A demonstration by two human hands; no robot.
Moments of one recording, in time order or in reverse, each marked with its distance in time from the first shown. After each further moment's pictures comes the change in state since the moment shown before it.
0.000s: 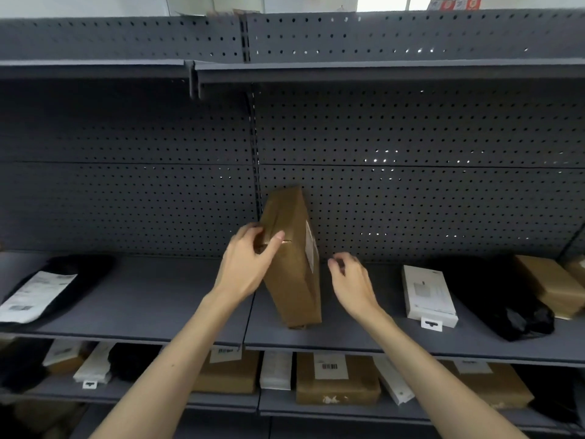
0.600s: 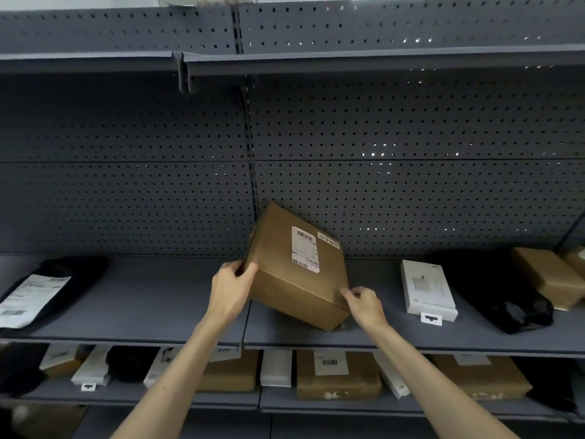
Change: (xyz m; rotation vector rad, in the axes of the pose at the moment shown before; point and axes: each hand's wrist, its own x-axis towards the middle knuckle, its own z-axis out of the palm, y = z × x) left_hand -0.024 -0.044 0.019 -0.189 -0.054 -0.354; right_hand -0.005 0.068 0.014 0.130 -0.126 0.408
